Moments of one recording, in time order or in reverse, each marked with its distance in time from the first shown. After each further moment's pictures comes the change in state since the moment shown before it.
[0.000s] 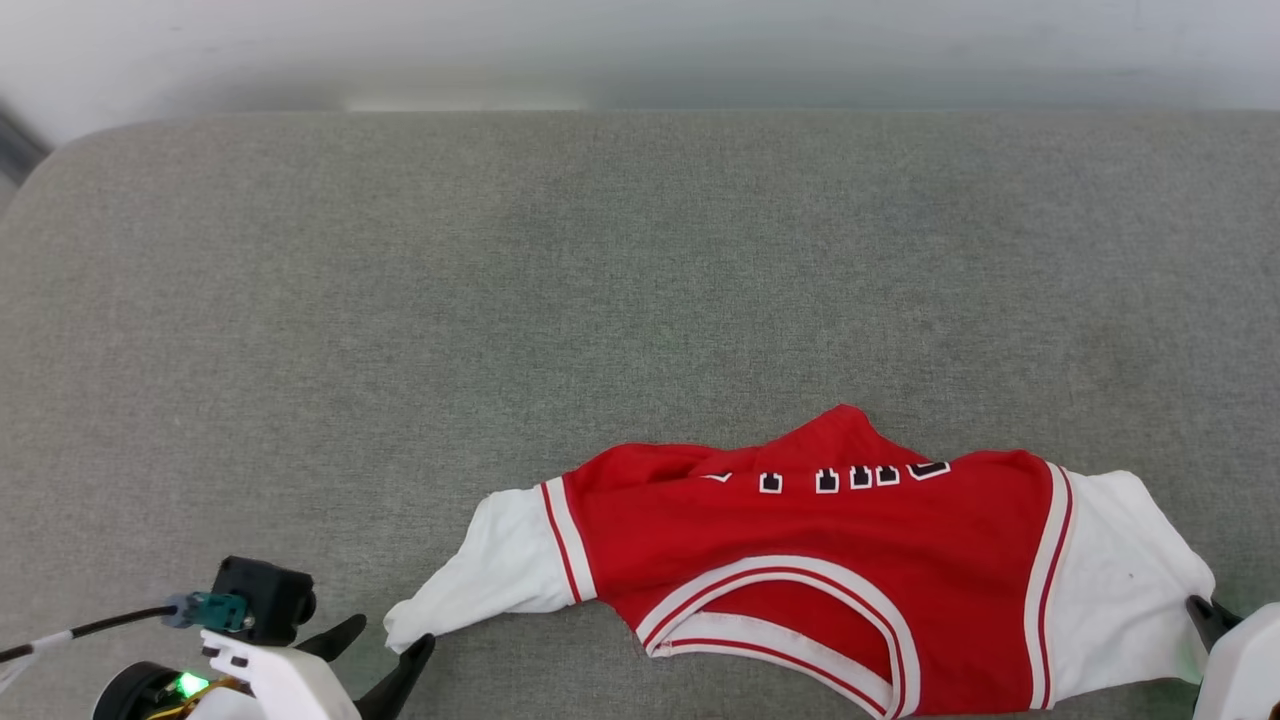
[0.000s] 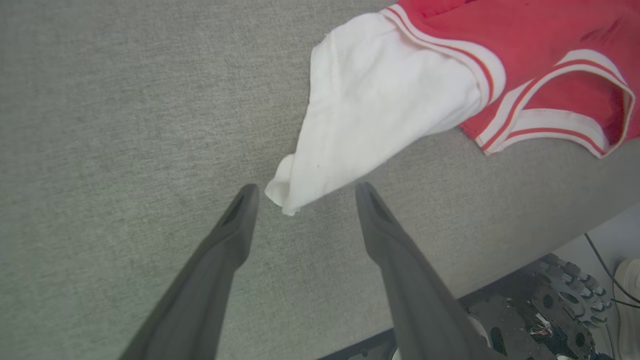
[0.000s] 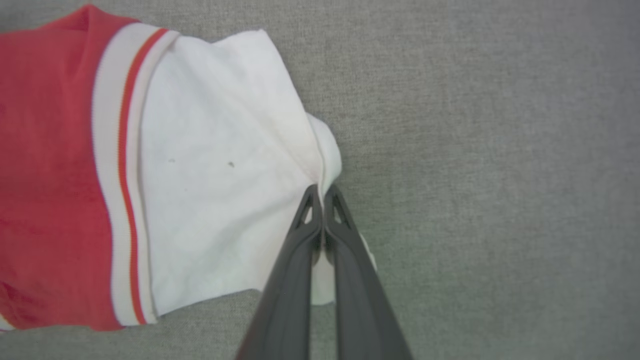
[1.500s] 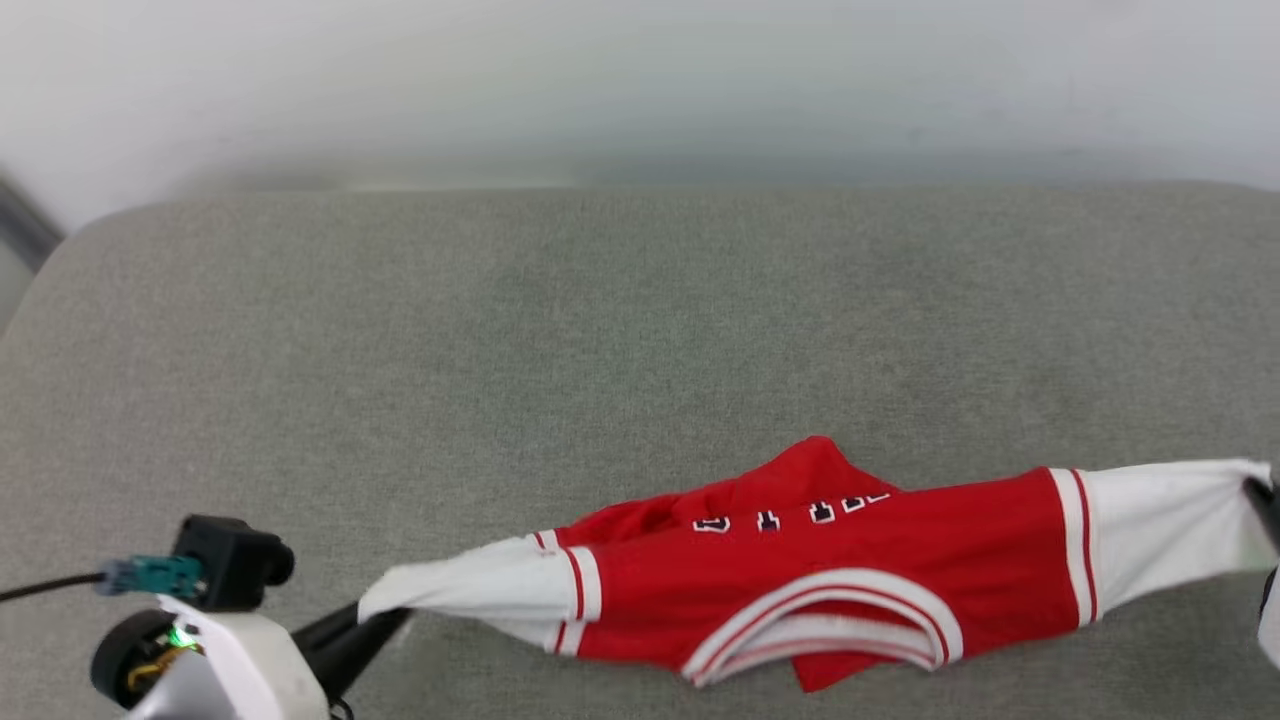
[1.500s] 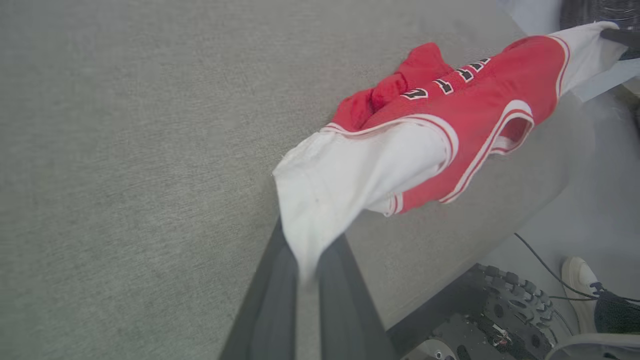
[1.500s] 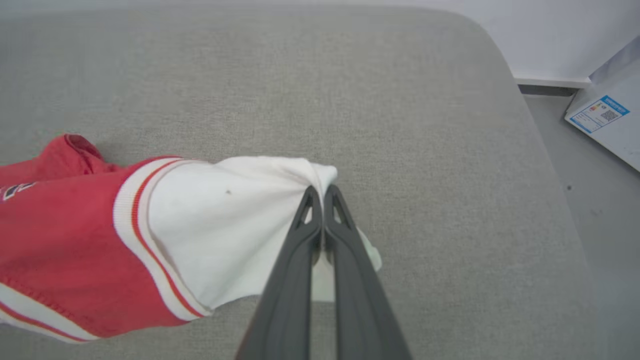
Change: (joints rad) left arm -0.053 0.101 -0.040 -0.051 -0.191 -0.055 -0.044; right arm -0.093 -0.121 0.017 -0.066 0.069 0.000 0.018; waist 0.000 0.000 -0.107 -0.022
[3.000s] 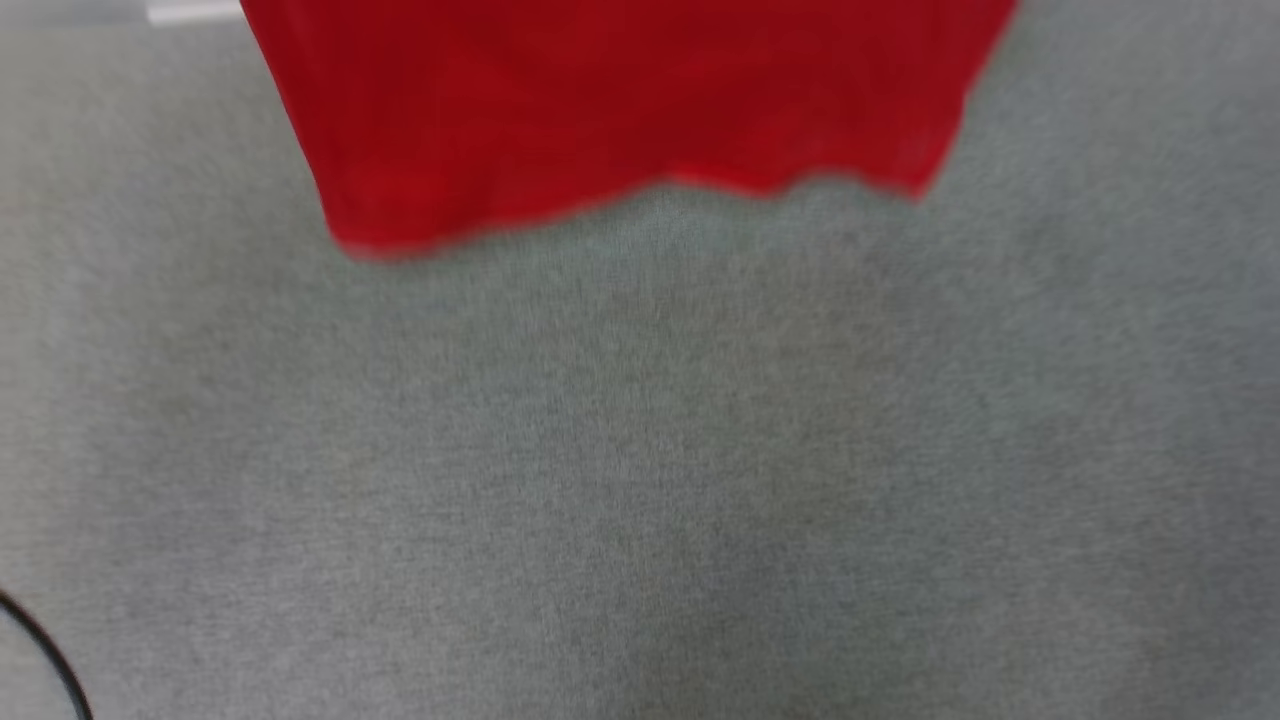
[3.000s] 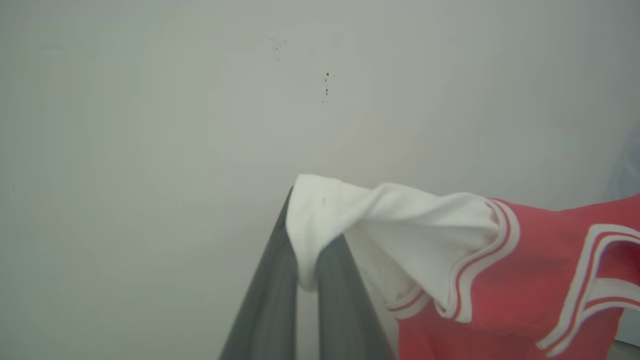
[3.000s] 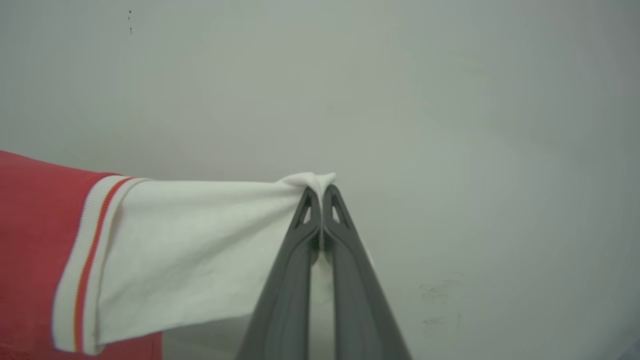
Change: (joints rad) left arm -1.225 0.064 0.177 0.257 -0.007 0.128 -0.048; right arm -1.184 -0.116 0.256 0.195 0.043 0.000 -0.157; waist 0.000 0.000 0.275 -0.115
